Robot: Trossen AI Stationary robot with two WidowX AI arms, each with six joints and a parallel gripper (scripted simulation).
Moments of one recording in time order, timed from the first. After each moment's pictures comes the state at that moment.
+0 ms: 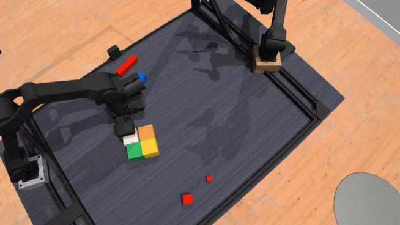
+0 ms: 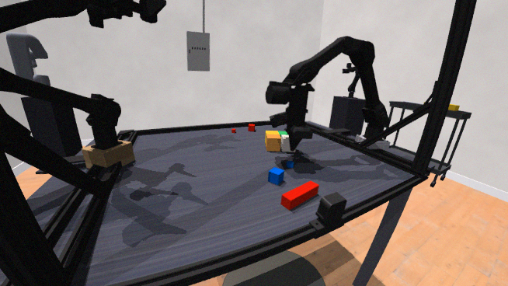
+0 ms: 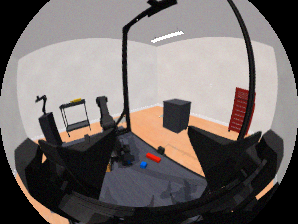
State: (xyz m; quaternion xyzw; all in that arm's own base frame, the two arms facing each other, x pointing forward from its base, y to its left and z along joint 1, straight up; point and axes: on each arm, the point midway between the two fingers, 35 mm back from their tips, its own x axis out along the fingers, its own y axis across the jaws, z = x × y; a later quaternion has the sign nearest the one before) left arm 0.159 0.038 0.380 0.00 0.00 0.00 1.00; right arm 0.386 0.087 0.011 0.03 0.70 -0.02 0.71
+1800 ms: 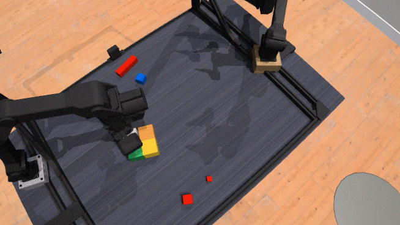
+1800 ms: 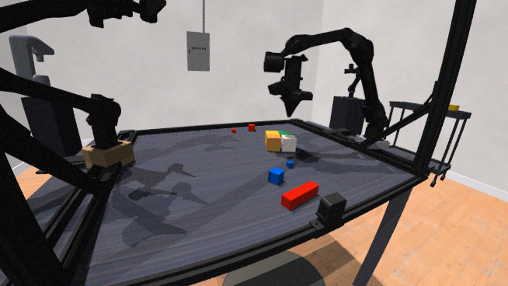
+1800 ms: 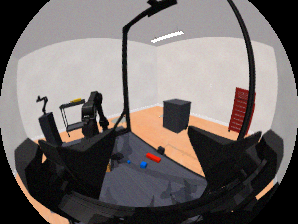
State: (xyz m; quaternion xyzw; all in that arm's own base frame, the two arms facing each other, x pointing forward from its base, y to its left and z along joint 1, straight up) left arm 0.159 0.038 0.380 0.00 0.00 0.00 1.00; right arm 0.383 -0.005 0.109 -0.09 0.70 0.09 0.70
